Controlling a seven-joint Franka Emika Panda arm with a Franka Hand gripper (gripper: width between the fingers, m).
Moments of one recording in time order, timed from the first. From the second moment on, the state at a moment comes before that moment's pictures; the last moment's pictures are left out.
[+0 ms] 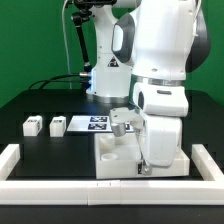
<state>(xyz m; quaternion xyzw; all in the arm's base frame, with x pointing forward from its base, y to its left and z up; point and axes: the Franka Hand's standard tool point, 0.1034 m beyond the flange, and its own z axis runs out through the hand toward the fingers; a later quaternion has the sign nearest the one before) 0.596 0.038 0.015 0.68 0.73 -0.01 0.07</state>
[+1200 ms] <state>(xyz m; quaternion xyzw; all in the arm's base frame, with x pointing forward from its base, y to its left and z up) 0.593 0.069 0.008 0.36 0.93 -0.05 0.10</state>
